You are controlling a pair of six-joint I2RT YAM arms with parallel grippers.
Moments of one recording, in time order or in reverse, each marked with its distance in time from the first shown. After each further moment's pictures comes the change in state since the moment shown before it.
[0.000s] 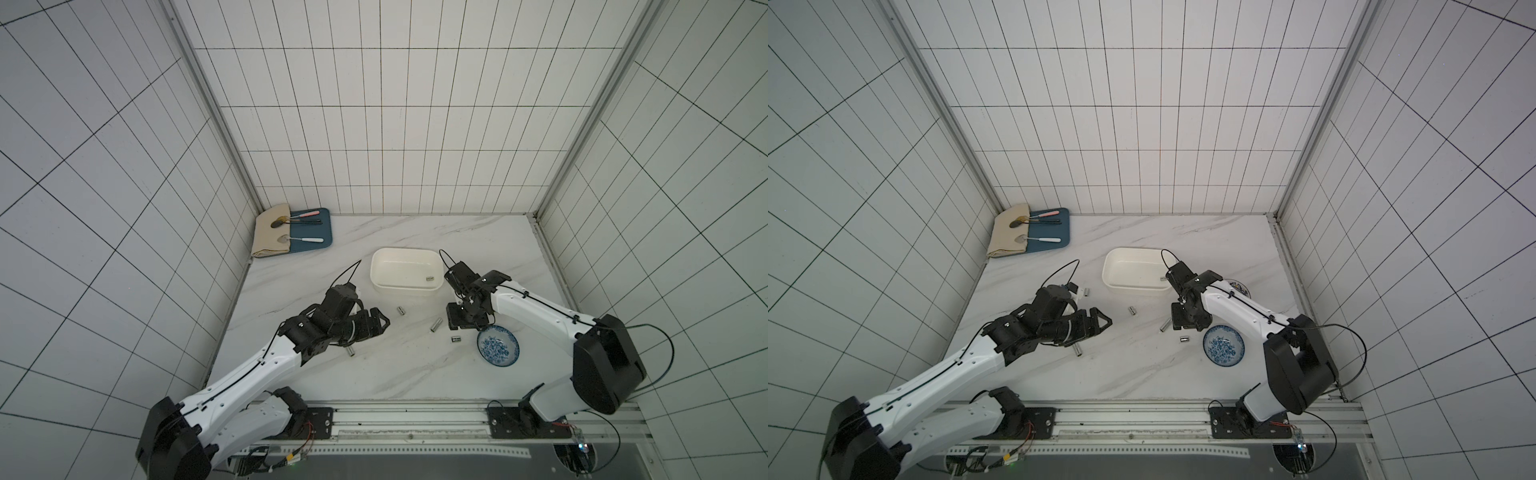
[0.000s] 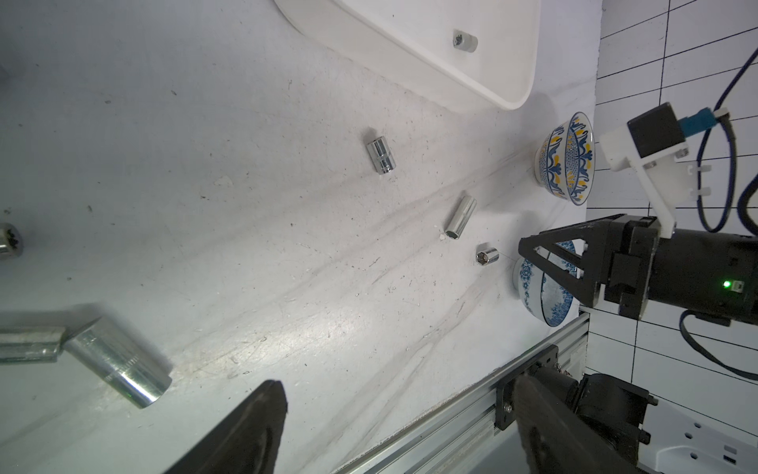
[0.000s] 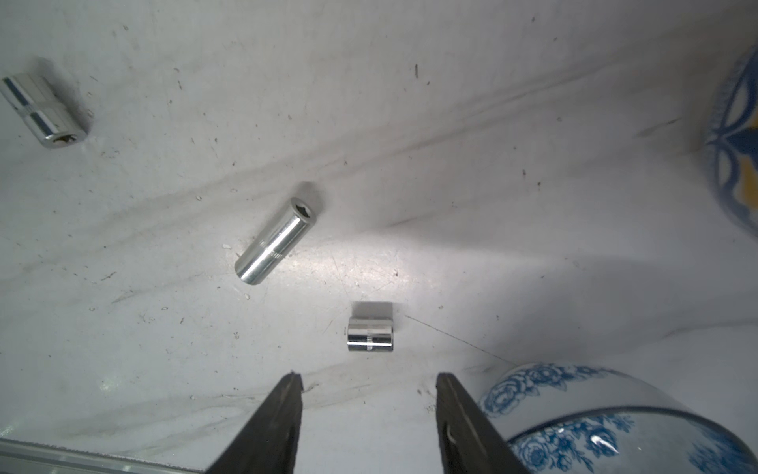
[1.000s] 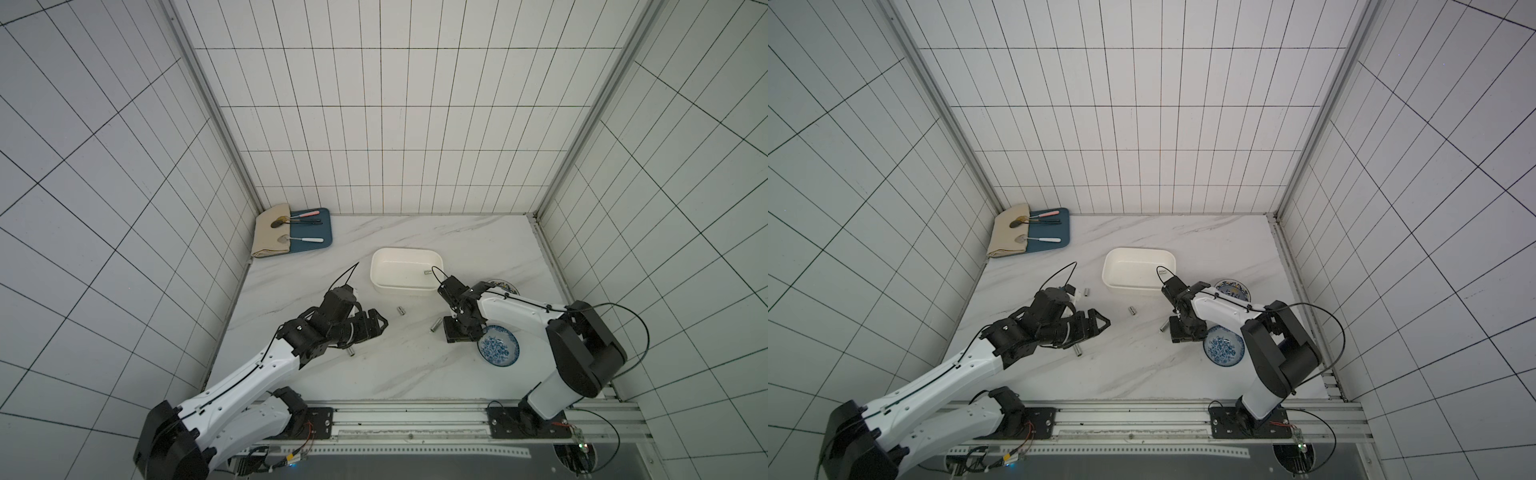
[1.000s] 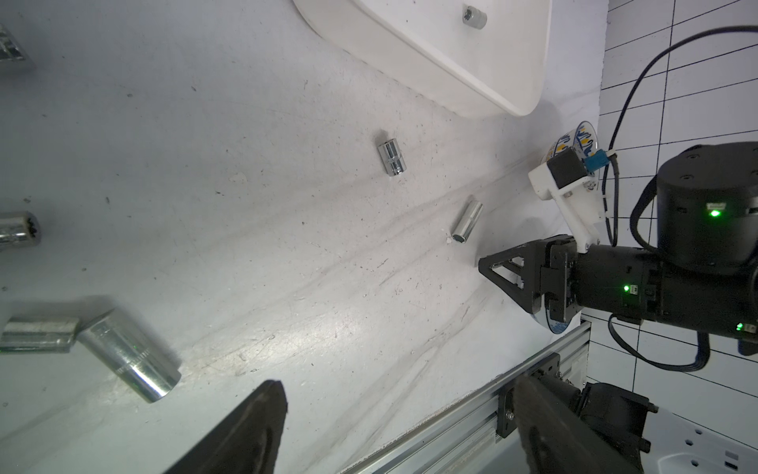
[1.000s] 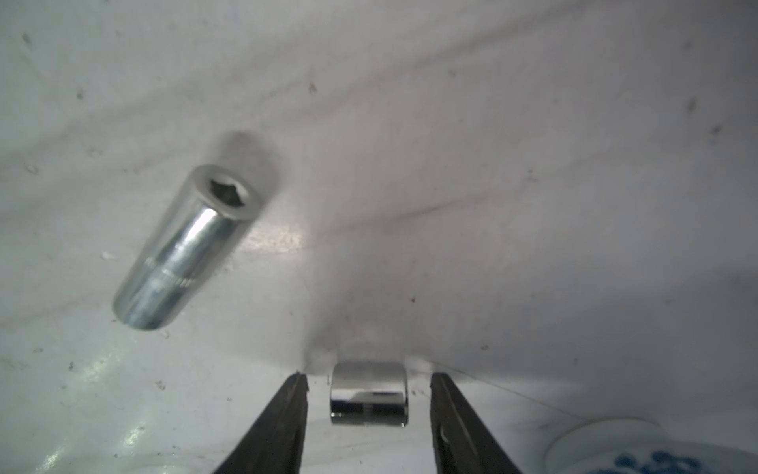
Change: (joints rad) left arm 0.000 -0.024 -0.028 0.007 -0.019 -0.025; right arm 0.023 0.114 -0.103 0.113 -0.021 0.031
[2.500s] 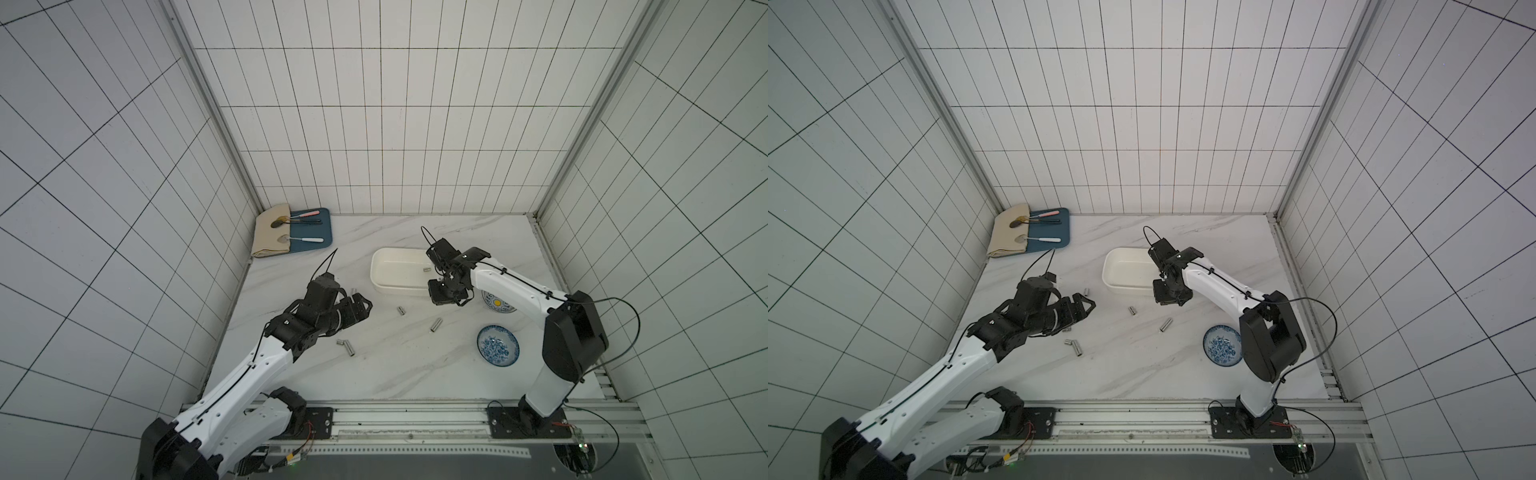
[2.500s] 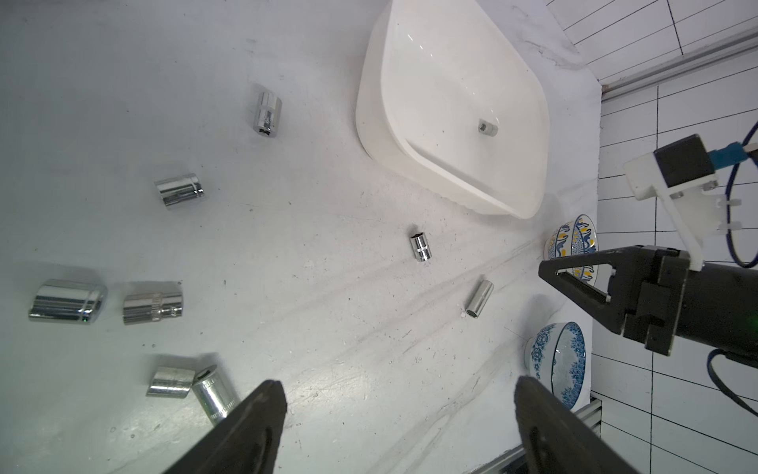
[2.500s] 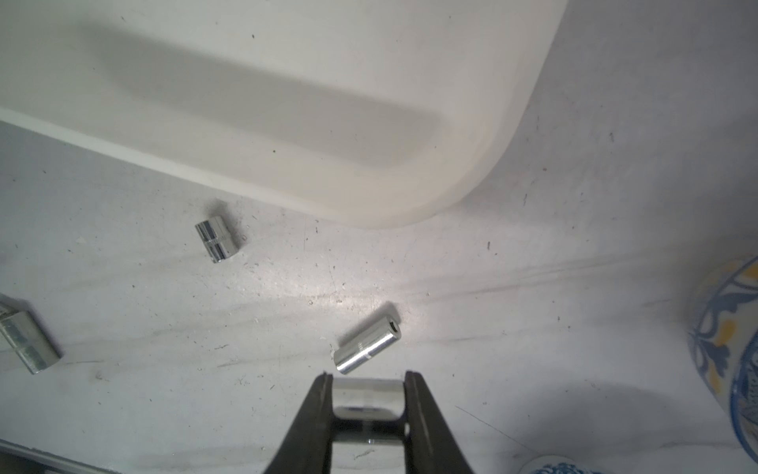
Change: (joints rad) left arm 0.188 -0.024 0.043 -0.025 -0.052 0.070; right arm -0.027 0.134 0.494 -0.154 0.026 -0.116
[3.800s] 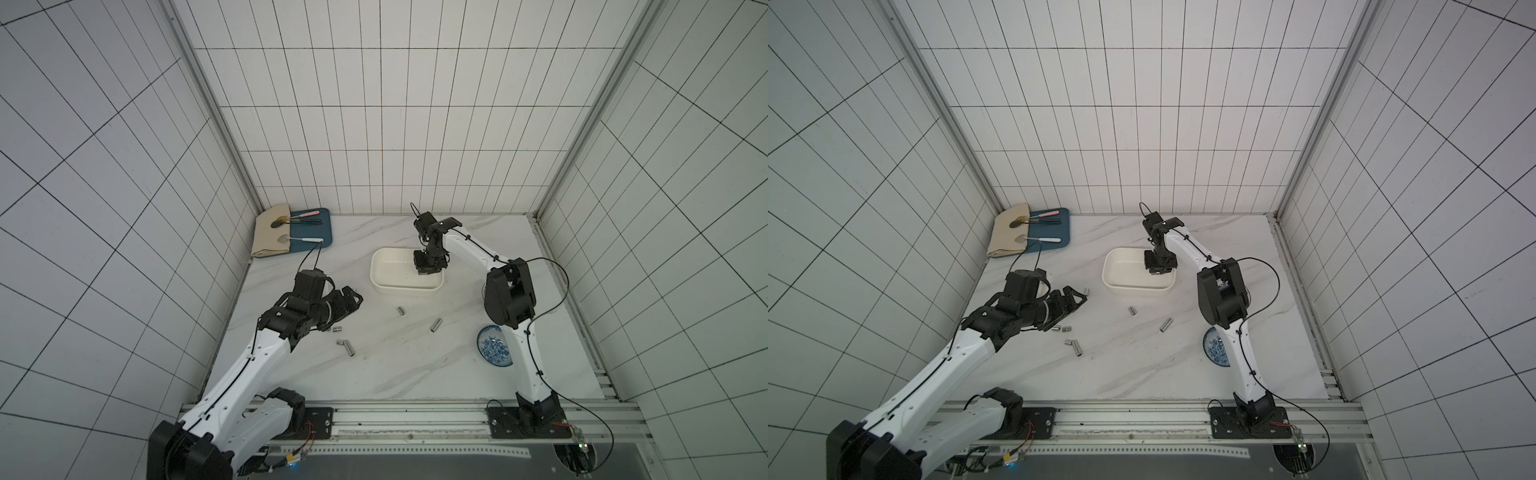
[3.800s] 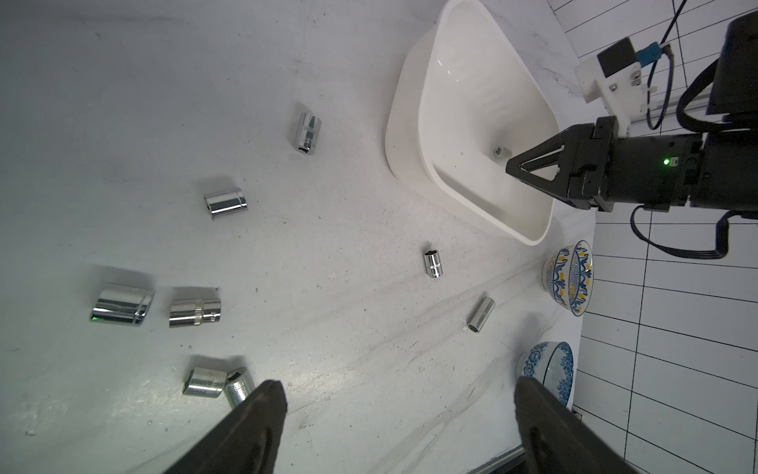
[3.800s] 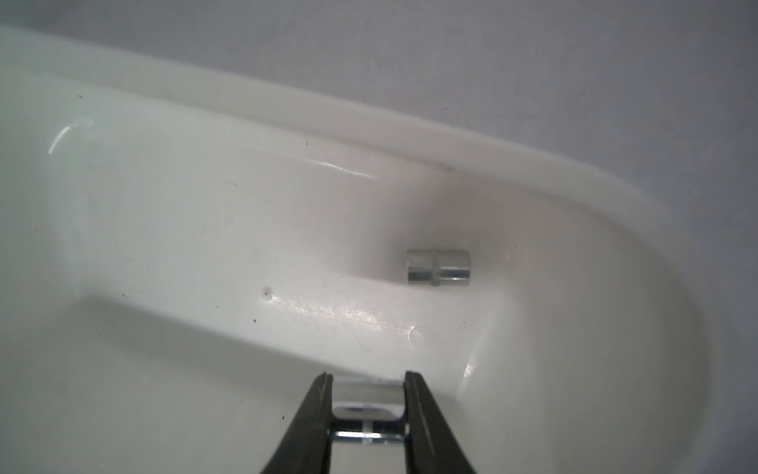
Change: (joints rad) left arm 0.147 0.036 0.037 -0.047 0.112 0.035; right arm -0.114 0.573 0.657 -0.142 -0.079 -0.053
